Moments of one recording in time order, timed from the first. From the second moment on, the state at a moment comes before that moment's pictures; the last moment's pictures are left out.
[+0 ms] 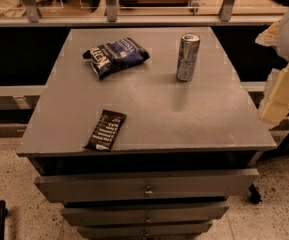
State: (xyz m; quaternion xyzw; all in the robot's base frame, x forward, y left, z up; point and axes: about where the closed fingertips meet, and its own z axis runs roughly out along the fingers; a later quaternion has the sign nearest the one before) arm 0.438 -0.215 0.983 -0.60 0.78 -0.04 0.17
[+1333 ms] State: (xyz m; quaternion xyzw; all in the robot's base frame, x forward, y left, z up) arm 0.564 -0.182 1.007 -0.60 0.74 -0.01 0.30
